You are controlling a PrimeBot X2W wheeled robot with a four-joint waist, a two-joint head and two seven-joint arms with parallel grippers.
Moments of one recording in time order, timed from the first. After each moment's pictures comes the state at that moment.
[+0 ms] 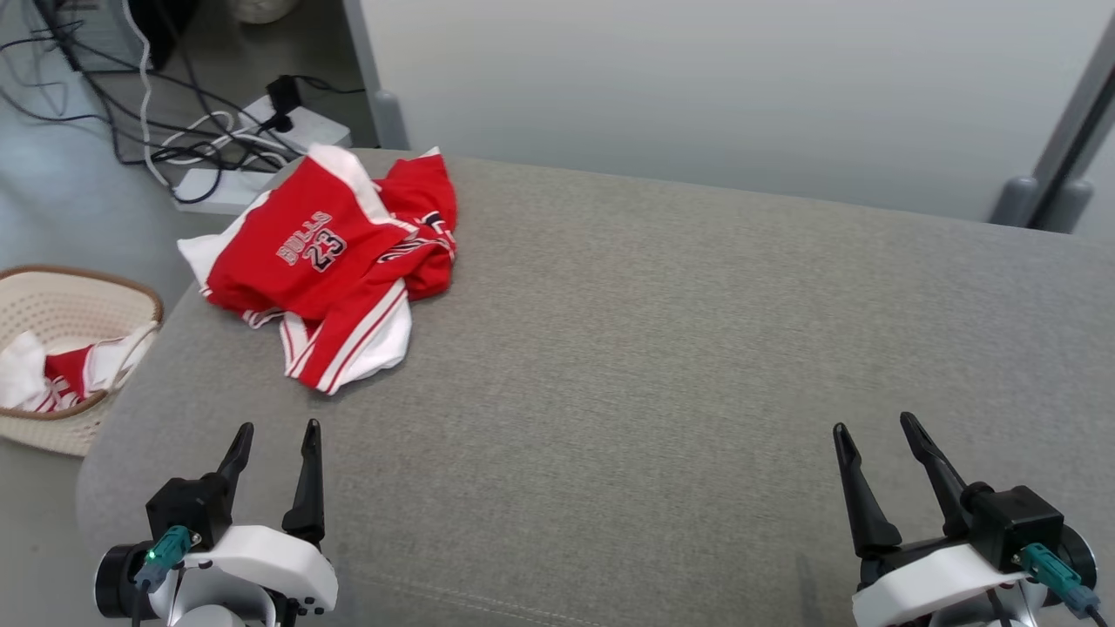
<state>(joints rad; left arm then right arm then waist) -0.16 0.14 -0.08 0.47 -0.28 0.01 -0.25 -0.05 -0.08 0.11 0.24 0.18 0.12 -0.25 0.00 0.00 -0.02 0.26</state>
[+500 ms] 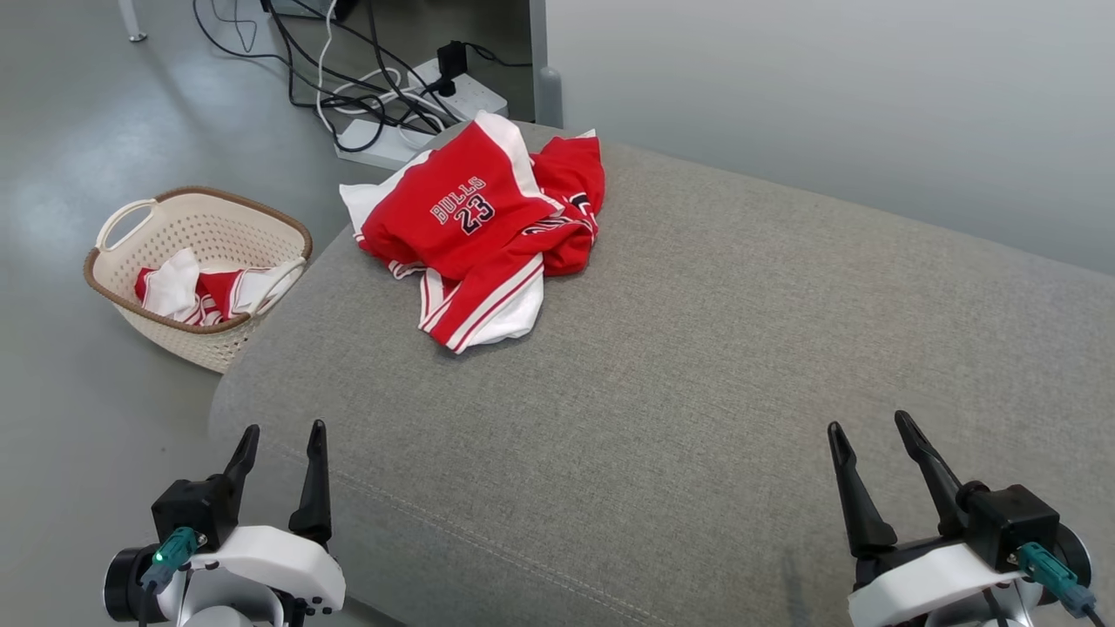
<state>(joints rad) -0.16 0.12 -0.08 0.47 -0.28 0.01 -0.25 -0.06 -0.08 0.12 0.23 0.18 0.12 -0.25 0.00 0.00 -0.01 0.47</state>
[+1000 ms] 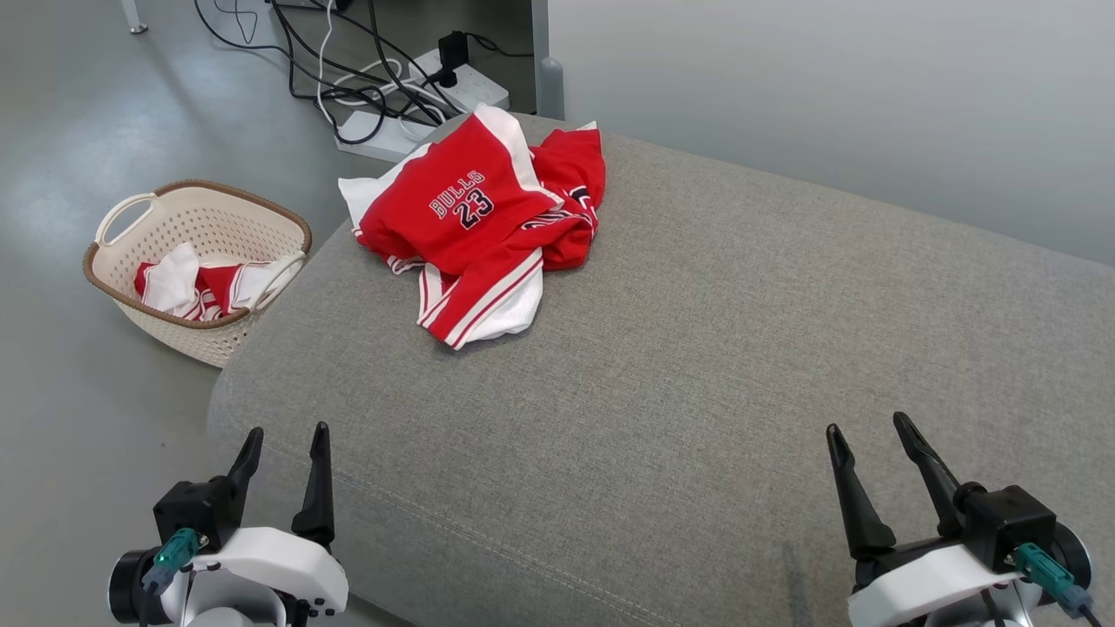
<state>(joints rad) -0.16 0.11 -0.07 0.48 -0.29 0.01 -0.25 -0.06 -0.10 0.14 0.24 0.18 0.12 -0.25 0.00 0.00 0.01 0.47</state>
